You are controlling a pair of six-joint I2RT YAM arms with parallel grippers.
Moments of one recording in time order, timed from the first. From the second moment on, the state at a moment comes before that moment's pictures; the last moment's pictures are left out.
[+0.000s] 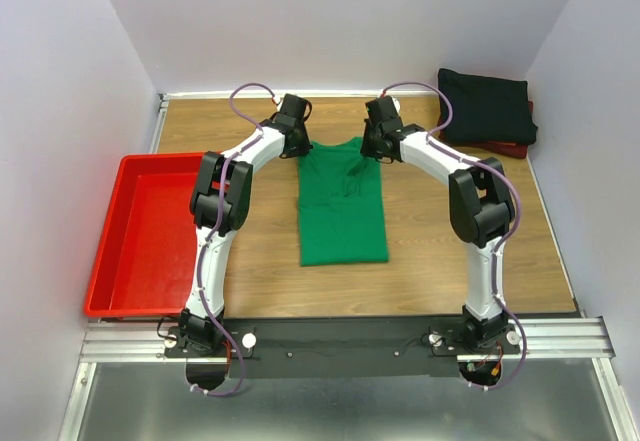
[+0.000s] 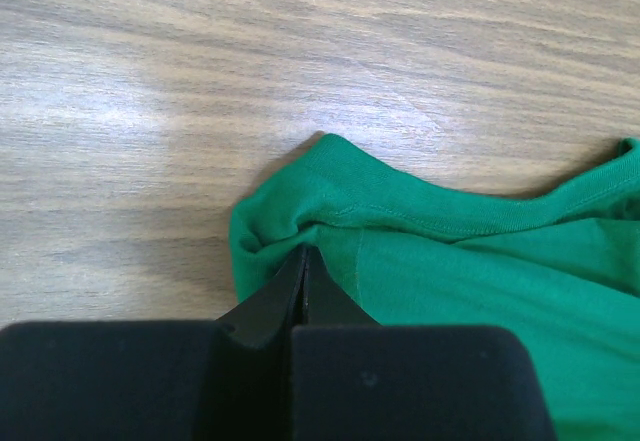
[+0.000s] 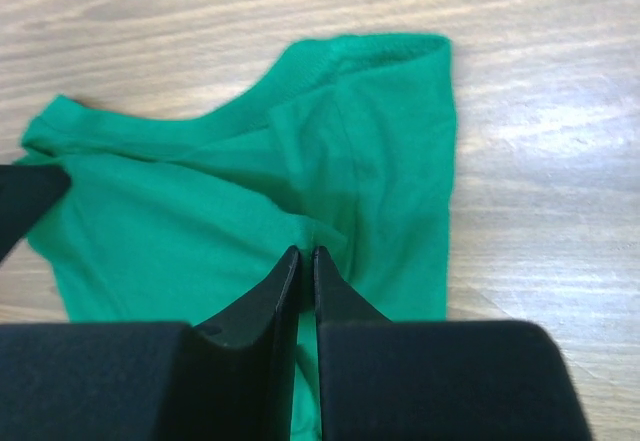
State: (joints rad) left arm -0.36 2.30 1.81 -0.39 -0.06 -0.57; right arm 0.44 2.12 1.64 -0.33 0.14 0.50
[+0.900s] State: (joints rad) left arm -0.35 2.29 1.81 -0.35 -0.01 -0.52; right arm 0.42 2.10 1.57 -0.34 0.24 0.47
